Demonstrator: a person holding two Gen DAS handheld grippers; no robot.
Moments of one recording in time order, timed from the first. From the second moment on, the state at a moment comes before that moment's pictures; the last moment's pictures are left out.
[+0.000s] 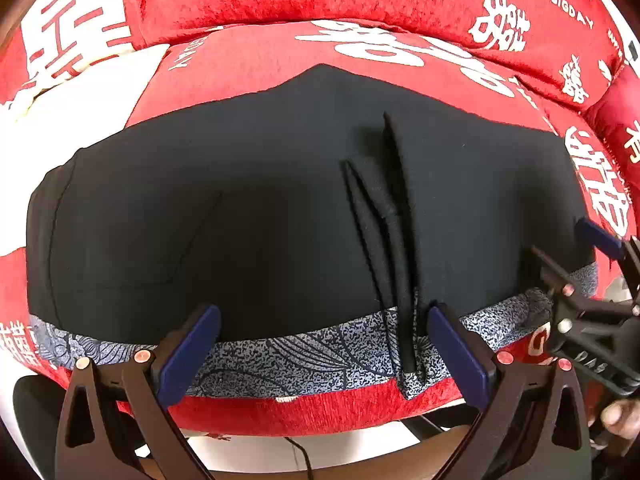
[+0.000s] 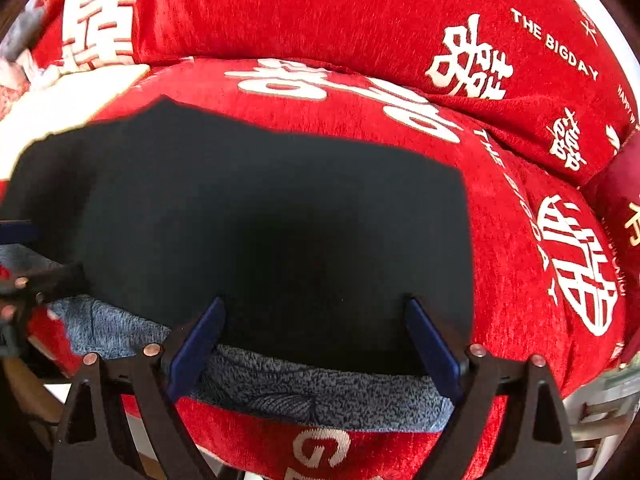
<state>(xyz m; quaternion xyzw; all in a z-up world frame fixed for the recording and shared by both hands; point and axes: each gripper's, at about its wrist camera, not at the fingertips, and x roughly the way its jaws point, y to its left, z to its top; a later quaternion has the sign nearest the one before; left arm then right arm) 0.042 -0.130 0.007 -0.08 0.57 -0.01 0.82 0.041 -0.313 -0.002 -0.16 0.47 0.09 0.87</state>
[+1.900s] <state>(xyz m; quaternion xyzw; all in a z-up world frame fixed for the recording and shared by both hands) -0.065 0.173 -0.019 -0.33 0.49 0.03 0.81 0.073 0.034 -0.012 -0.40 0.45 0.54 0.58</state>
